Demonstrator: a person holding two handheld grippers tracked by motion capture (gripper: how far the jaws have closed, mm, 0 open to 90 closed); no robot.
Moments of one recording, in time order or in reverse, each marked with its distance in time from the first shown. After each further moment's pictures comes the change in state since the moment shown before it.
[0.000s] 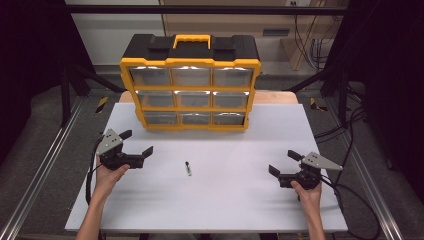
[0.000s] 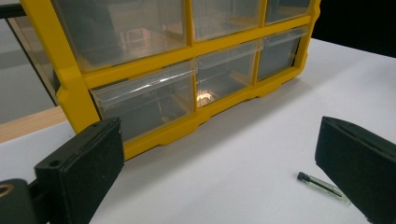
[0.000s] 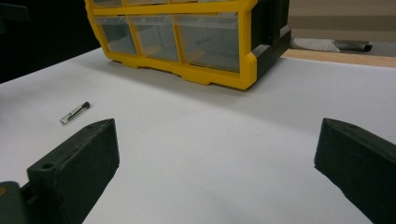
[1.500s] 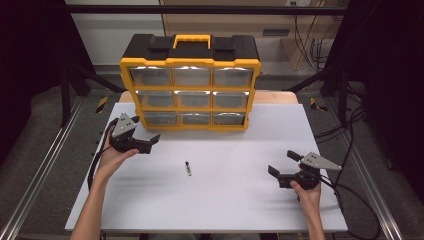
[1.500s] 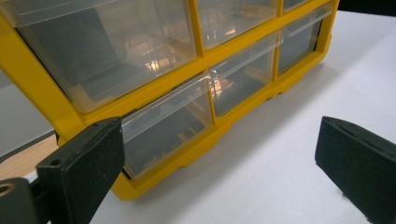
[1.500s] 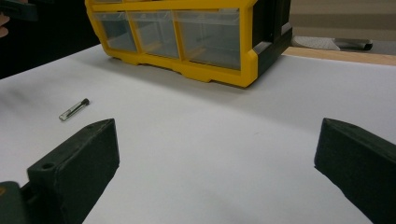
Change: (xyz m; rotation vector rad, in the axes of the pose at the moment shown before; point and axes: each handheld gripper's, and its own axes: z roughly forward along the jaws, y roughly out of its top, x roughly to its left) left arm 0.014 0.028 0.041 0.101 0.009 0.144; right arm 0.000 -0.001 0.001 0.010 0.003 -0.011
